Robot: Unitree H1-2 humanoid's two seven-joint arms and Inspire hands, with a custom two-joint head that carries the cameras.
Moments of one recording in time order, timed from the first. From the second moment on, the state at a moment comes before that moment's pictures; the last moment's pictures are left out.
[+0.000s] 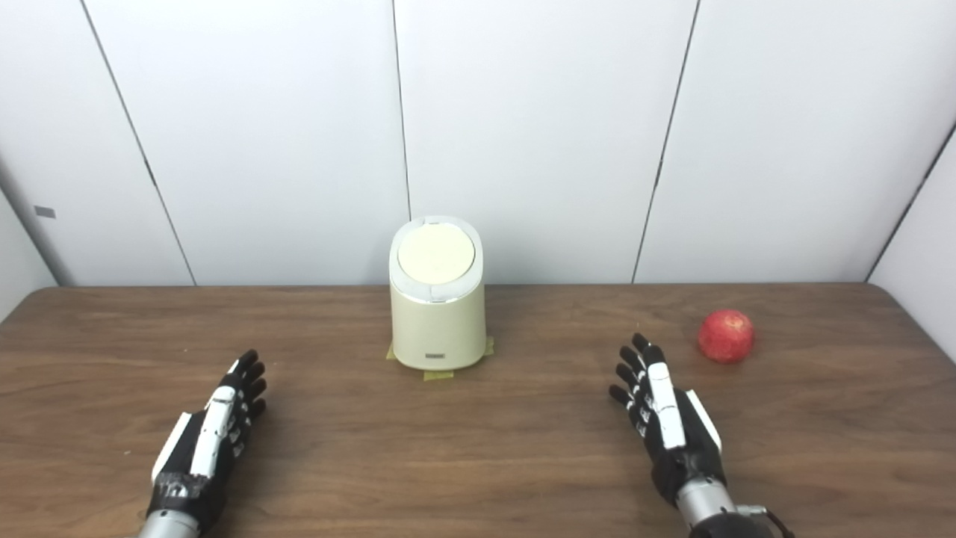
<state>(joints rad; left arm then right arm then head) -0.02 0.13 0.09 -0.15 -0.13 0.20 -0.09 -0.08 -0.12 -0.11 -0.13 0.19 0.30 0.08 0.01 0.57</state>
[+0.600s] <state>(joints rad) -0.02 0.13 0.09 -0.15 -0.13 0.19 -0.09 -0.08 -0.12 -0.11 -0.13 0.19 0.30 0.08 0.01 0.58</state>
